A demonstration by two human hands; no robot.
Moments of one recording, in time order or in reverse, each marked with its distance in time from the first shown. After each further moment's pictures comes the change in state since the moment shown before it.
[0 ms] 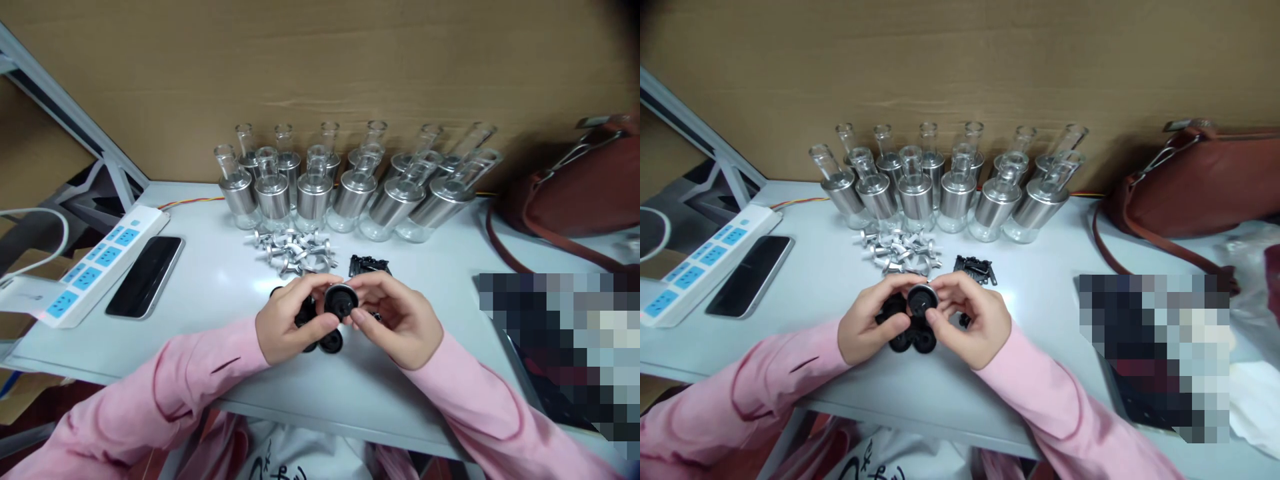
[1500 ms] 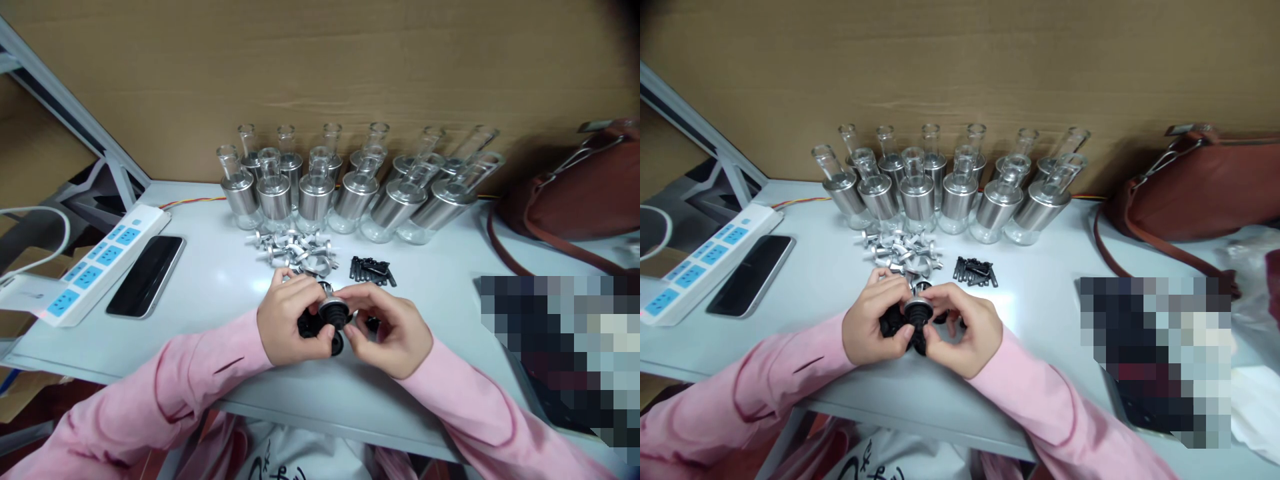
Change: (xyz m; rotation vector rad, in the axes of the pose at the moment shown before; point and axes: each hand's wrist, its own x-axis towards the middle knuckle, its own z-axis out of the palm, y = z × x) left_hand 0.004 0.000 0.000 0.459 0.010 0.110; right_hand -0.004 0.002 0.006 -0.177 -0.022 -0.043
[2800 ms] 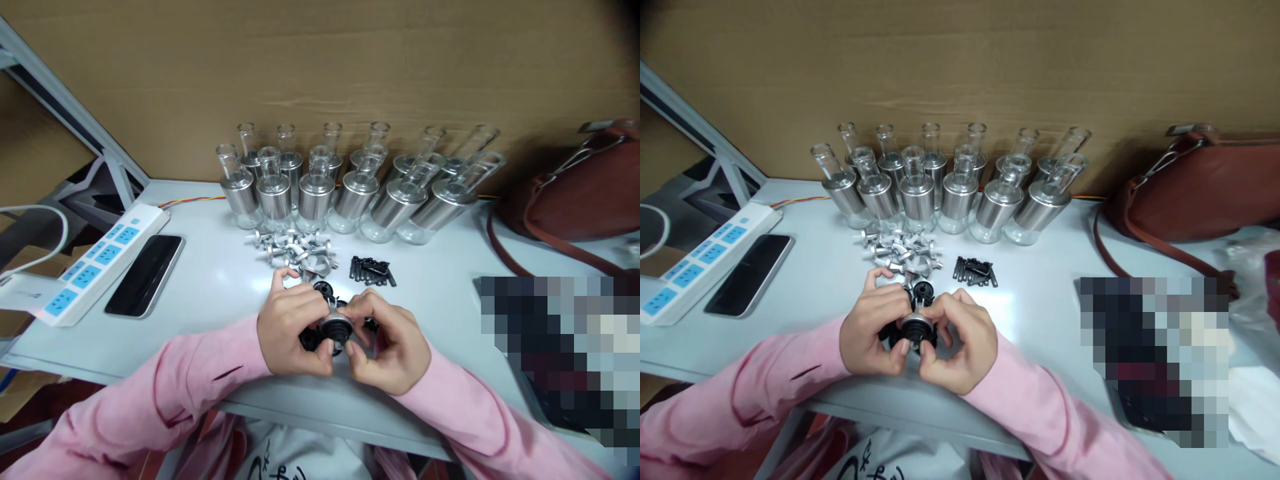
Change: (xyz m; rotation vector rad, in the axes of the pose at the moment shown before) left_hand -0.004 0.005 0.002 0.027 0.047 0.116; right_hand -0.005 -0.004 0.006 -0.145 0.104 -0.240
